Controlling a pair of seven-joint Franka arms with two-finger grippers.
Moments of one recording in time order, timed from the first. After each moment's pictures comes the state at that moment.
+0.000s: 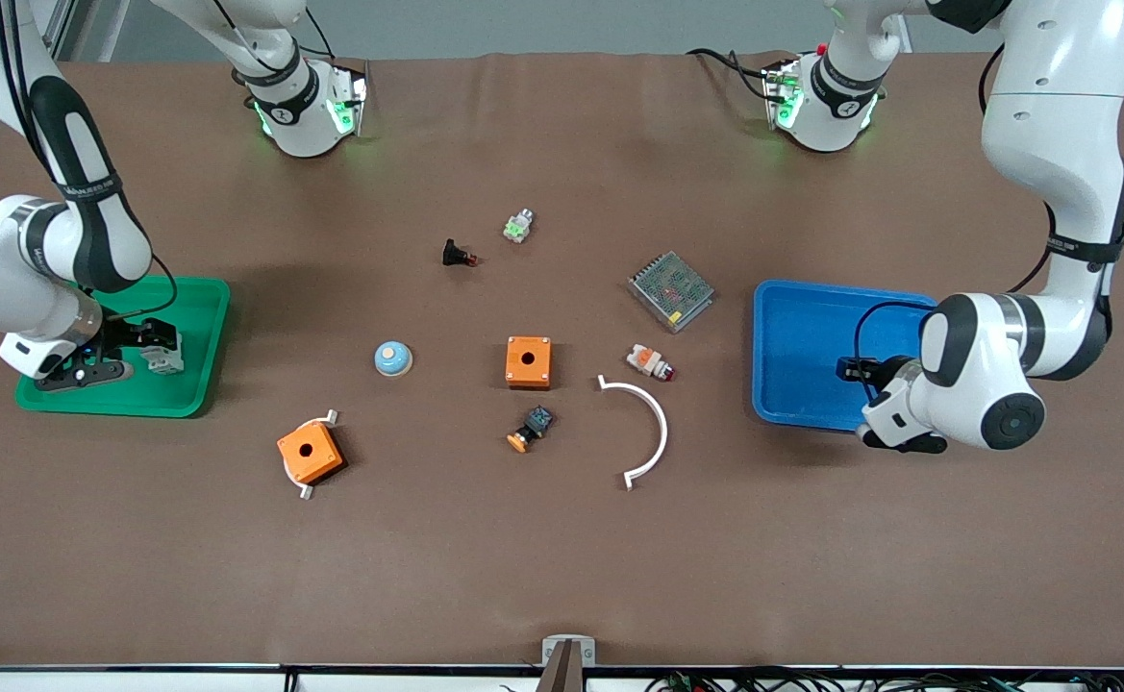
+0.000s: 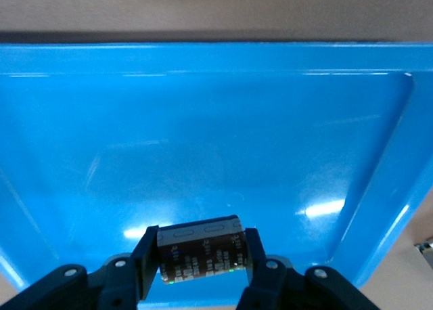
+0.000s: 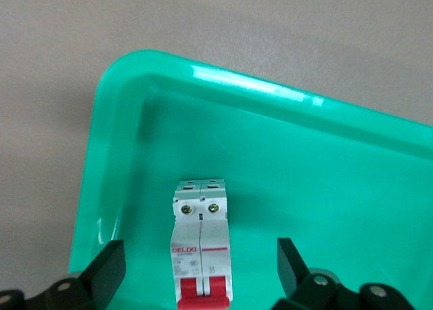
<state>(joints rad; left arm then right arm) -0.02 0.62 -0.06 -1.69 -0.02 1.84 0.06 -0.22 0.31 -0.10 -2.15 -0.08 2.39 -0.47</state>
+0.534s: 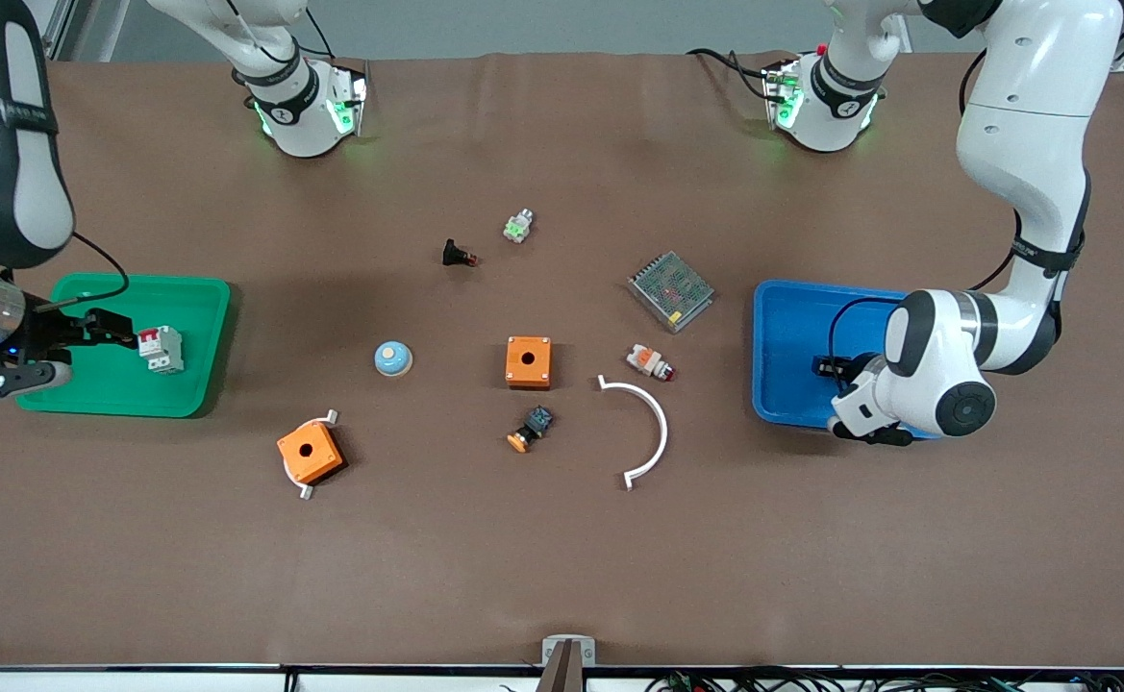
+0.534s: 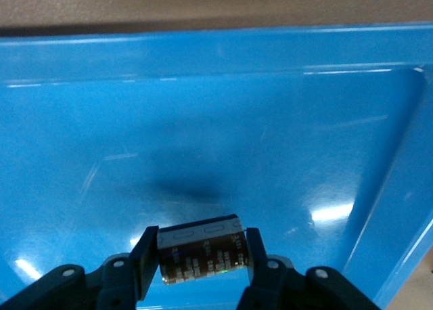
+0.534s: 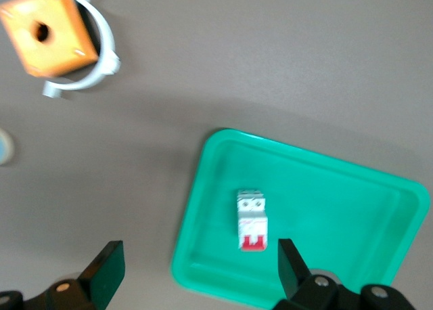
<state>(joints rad) -0.05 0.64 -0.07 -1.75 -0.02 1.94 0.06 -0.11 0.19 -0.06 -1.77 -0.02 1.86 -0.37</state>
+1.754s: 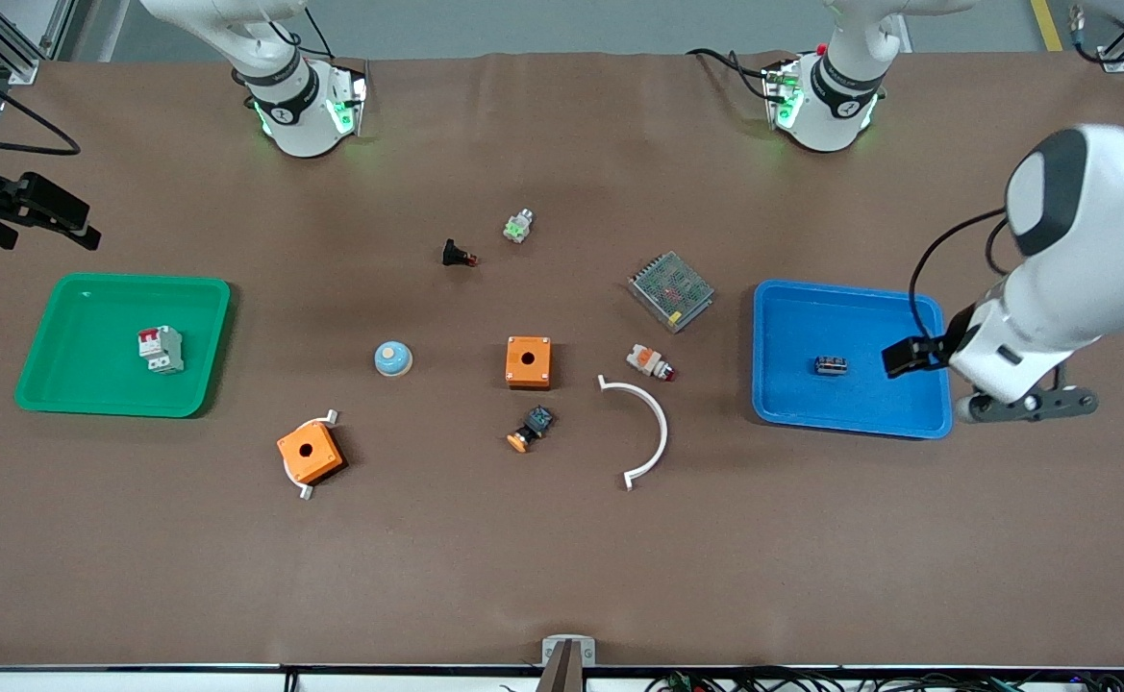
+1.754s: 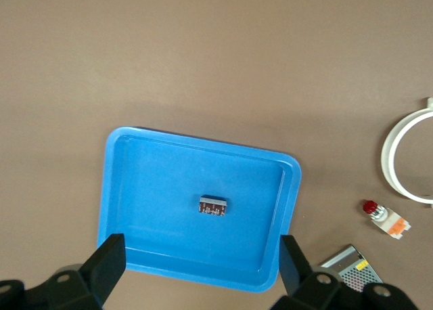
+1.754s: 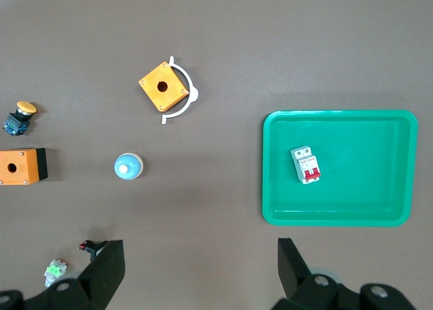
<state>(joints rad) -0.05 0.21 -0.09 -1.60 0.03 1.80 -0.20 0.04 -0.08 -0.08 -1.64 0.04 1.57 0.02</state>
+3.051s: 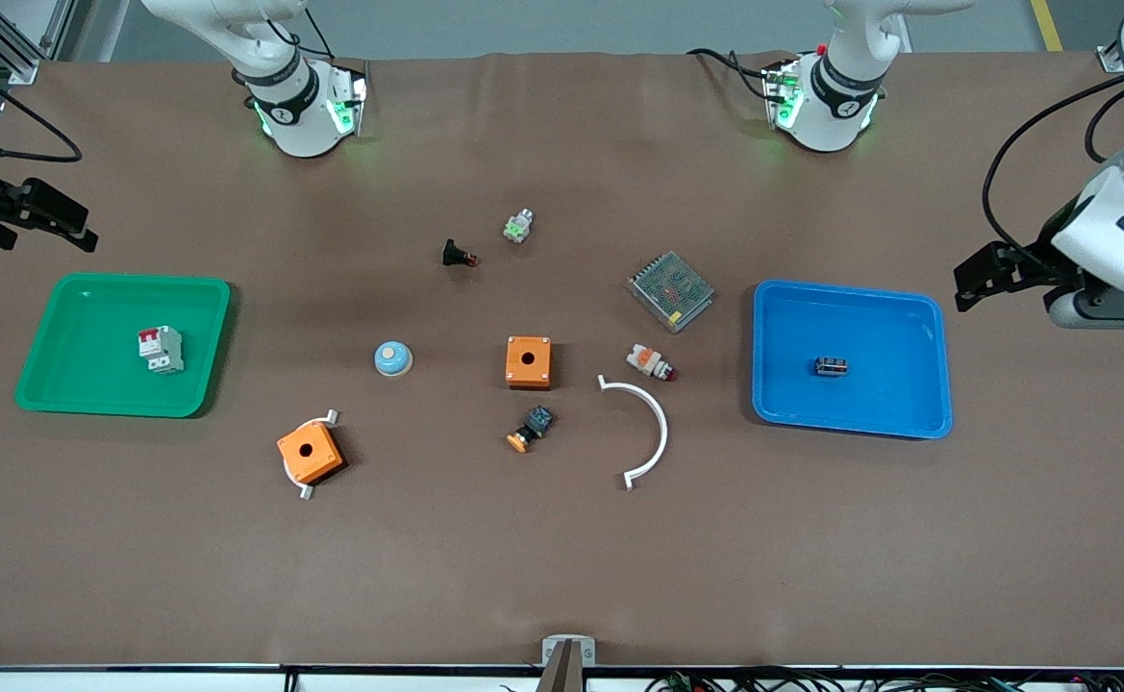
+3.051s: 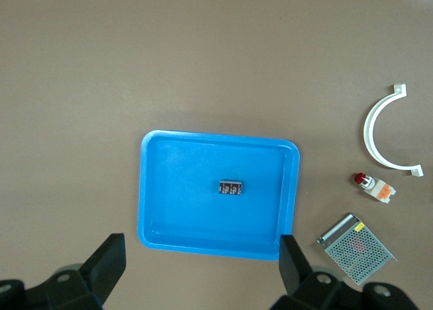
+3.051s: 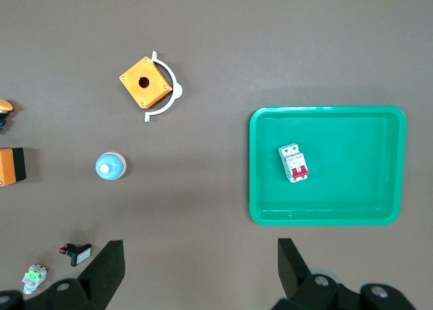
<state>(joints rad) -0.02 0.07 -0.09 -1.55 0.03 1.68 -0.07 0.01 -0.12 -0.08 -1.72 0.01 1.62 -0.01</state>
